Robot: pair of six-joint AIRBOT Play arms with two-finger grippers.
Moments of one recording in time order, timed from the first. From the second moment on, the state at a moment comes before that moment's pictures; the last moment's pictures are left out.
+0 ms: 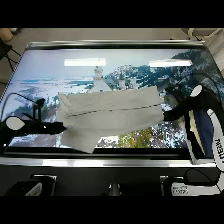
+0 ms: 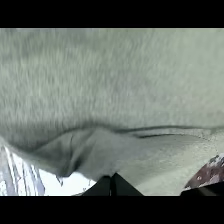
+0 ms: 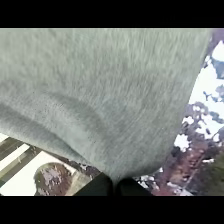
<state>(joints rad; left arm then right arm) 0.02 -0.93 0.67 1.03 -1.02 -1.38 -0.19 -1.53 1.25 -1.28 1.34 0.93</state>
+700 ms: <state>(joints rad) 0.03 -1.40 1.11 1.12 -0.79 -1.51 -0.08 -1.86 1.70 -1.33 1.03 1.05</state>
